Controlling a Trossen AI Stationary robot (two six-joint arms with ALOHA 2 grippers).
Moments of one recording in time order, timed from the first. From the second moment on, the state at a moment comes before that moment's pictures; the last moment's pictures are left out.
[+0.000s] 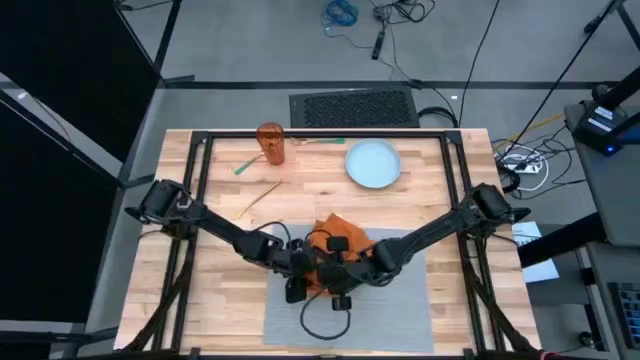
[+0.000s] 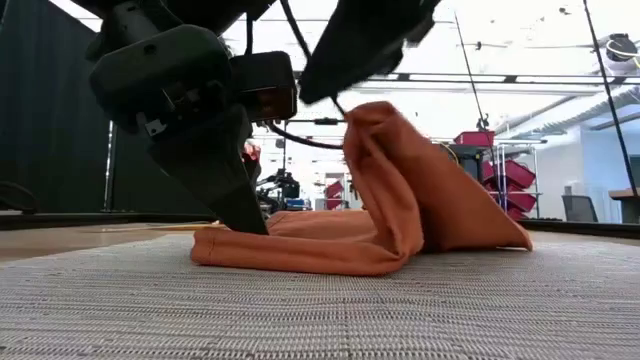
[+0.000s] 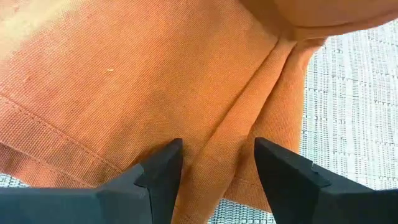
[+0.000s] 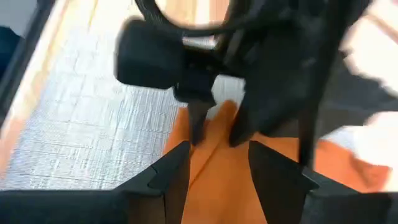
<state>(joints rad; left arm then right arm) -0.35 1.84 0.94 -0.03 0.01 -0.46 0.42 1.87 1.42 -0.40 0.29 0.23</state>
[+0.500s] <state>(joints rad) -0.35 1.84 0.94 -0.03 0.00 -0.46 0.49 1.84 1.31 -0.73 0.33 0.49</state>
